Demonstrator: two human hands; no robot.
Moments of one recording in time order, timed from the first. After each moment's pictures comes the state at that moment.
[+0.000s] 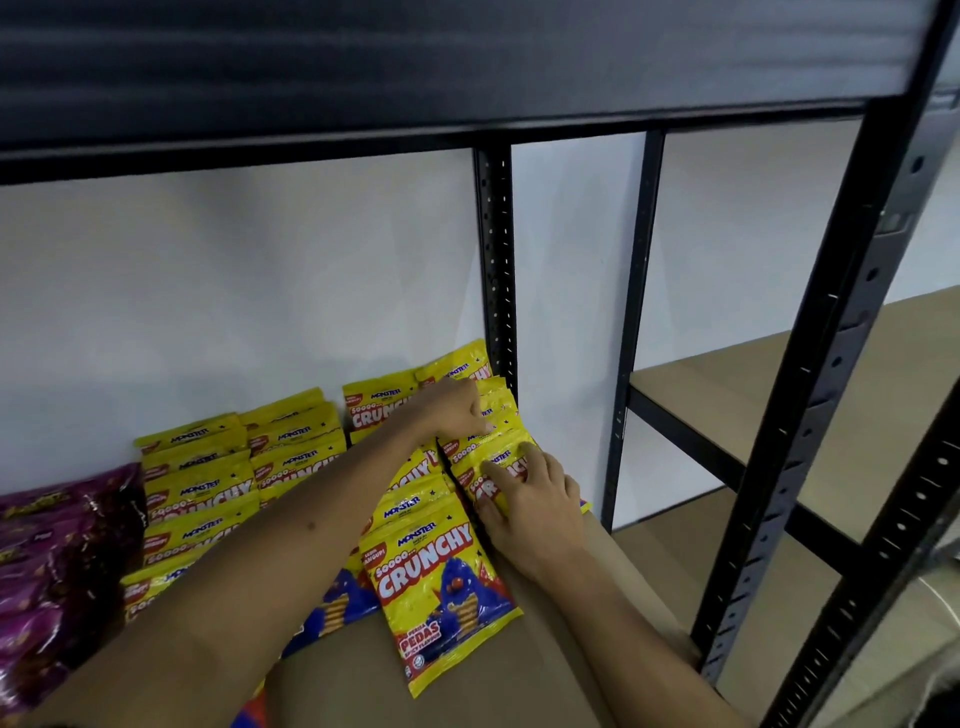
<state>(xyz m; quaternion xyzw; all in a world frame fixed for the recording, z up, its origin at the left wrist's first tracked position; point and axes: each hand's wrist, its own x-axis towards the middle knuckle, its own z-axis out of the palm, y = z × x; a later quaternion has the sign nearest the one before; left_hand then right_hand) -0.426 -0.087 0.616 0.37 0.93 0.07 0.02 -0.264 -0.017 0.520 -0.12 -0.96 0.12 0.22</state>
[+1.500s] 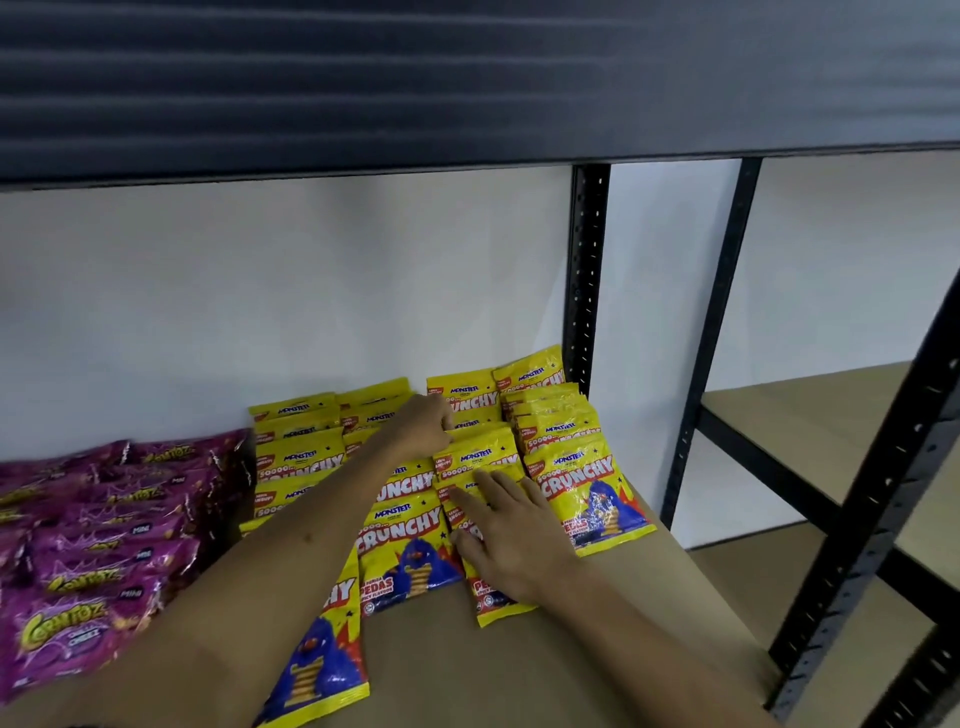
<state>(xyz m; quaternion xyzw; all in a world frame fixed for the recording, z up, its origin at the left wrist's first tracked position) -0.427 -0.210 0.580 0.27 0.95 0.16 -0.02 -0.261 -0.097 0.517 0.09 -0.99 0.09 0.10</state>
